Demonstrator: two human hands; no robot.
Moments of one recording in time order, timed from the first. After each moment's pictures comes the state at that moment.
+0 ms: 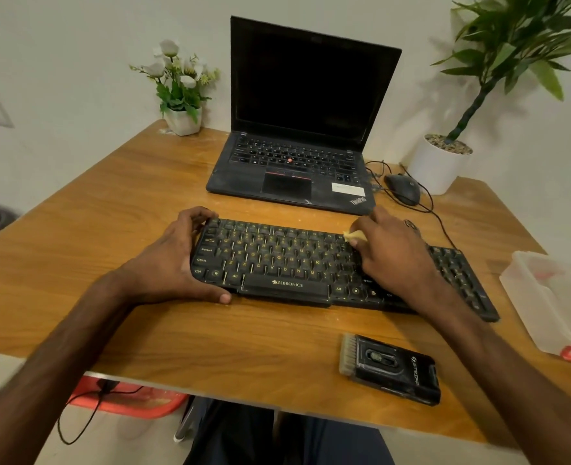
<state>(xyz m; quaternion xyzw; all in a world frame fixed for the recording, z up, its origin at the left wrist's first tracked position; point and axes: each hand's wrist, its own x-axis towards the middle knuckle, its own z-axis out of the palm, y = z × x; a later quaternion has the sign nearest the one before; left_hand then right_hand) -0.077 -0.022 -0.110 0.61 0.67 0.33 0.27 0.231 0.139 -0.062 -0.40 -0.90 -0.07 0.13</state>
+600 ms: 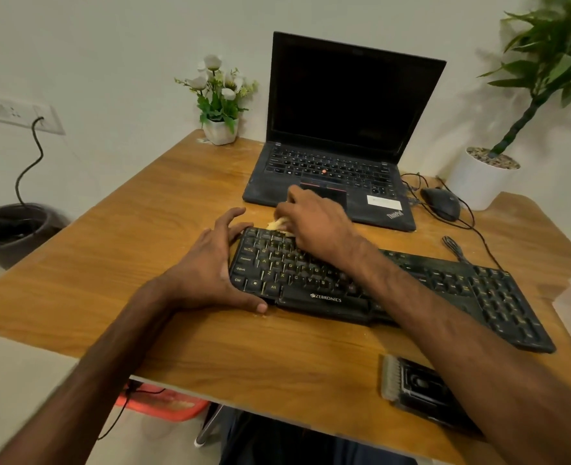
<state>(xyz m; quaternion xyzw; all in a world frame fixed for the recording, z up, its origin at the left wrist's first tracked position) -0.080 -0.020 -0.108 0.59 0.69 0.33 0.26 0.076 0.137 -0.065 -0.20 -0.97 -0.08 0.14</state>
